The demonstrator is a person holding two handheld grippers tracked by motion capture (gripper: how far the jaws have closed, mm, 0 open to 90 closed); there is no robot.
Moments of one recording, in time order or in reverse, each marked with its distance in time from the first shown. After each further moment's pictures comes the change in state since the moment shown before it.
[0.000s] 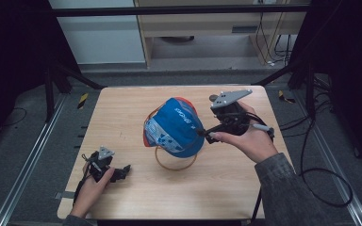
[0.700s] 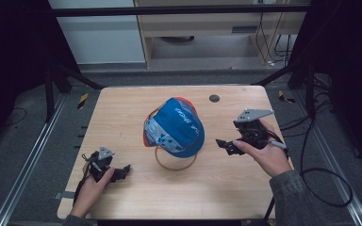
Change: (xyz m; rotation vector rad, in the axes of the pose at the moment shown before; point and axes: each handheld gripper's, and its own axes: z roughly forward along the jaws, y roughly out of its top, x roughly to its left) left arm 0.000 0.000 0.000 0.002 0.001 0.000; right arm -0.027 -0.084 -0.002 0.017 -0.077 0.137
